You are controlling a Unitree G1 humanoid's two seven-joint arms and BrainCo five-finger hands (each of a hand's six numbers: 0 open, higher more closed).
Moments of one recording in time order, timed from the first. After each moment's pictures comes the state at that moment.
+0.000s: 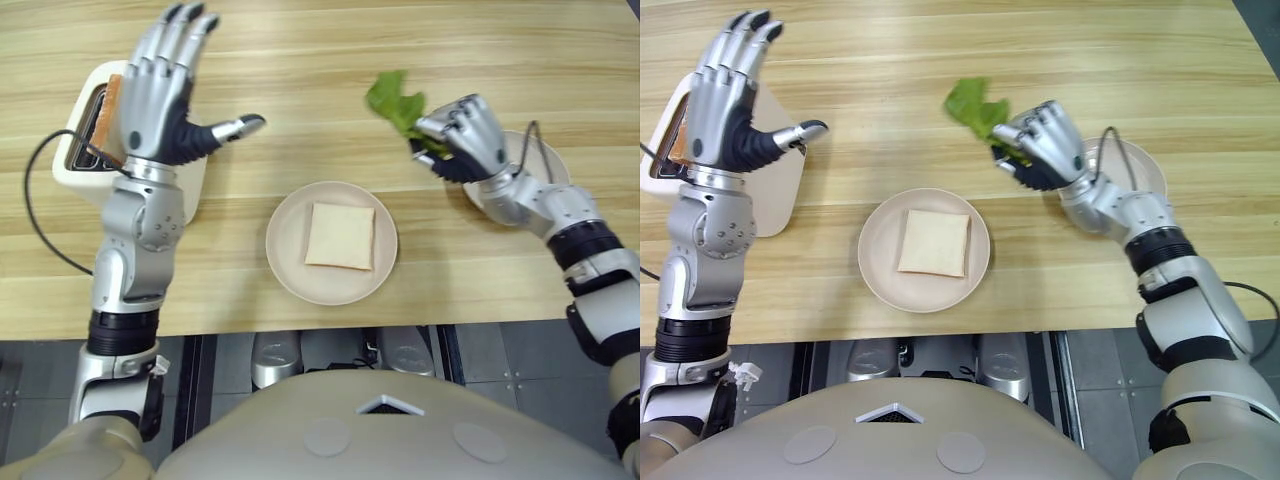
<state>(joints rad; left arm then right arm) -0.10 0.53 0.06 -0.24 0.83 -0.05 0.16 -0.63 -0.63 0.61 0.66 -1.05 -0.83 -1.02</state>
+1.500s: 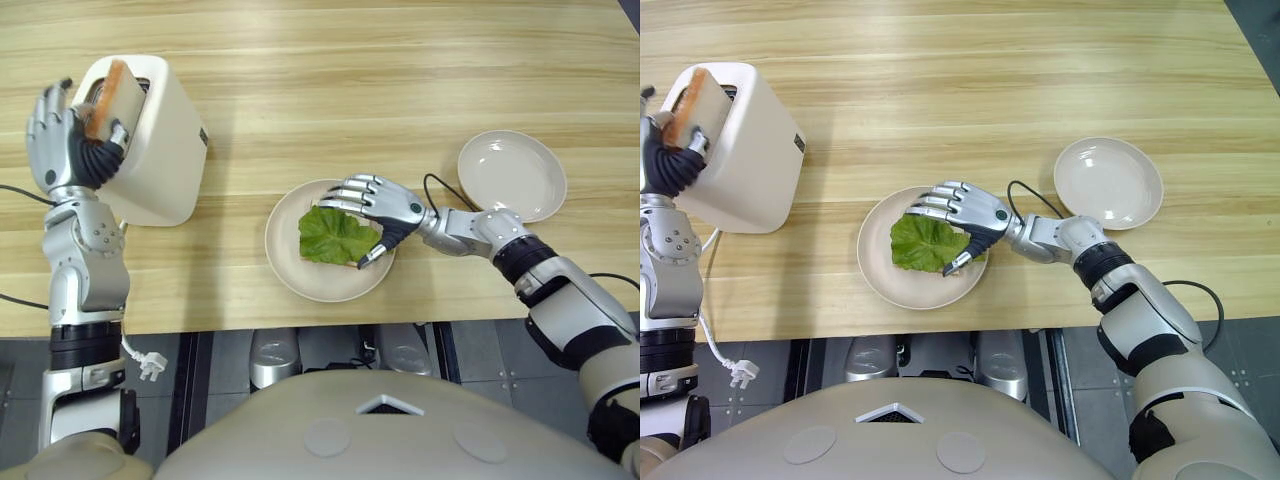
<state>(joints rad) -0.03 0.58 0.24 -0.13 0.69 0.16 0.23 -0.60 -0.52 0.76 0.76 -1.09 -0.92 -0.79</state>
